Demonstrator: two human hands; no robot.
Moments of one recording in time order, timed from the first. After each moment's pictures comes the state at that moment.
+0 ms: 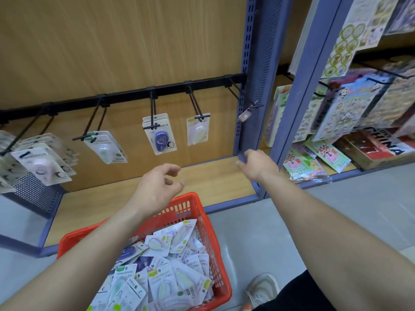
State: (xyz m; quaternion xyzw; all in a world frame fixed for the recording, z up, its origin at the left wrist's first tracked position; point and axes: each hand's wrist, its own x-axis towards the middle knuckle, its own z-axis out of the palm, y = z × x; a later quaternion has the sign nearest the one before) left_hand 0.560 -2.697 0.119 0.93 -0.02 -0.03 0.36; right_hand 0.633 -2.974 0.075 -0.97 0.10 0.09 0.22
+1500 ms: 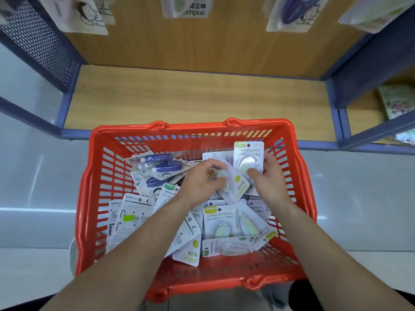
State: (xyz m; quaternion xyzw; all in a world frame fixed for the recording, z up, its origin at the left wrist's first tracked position) left_hand 0.515 -2.582 -0.166 0.79 0.13 -0.20 0.56; right_hand 0.544 -2.773 -0.148 -0.81 0.16 0.15 0.55
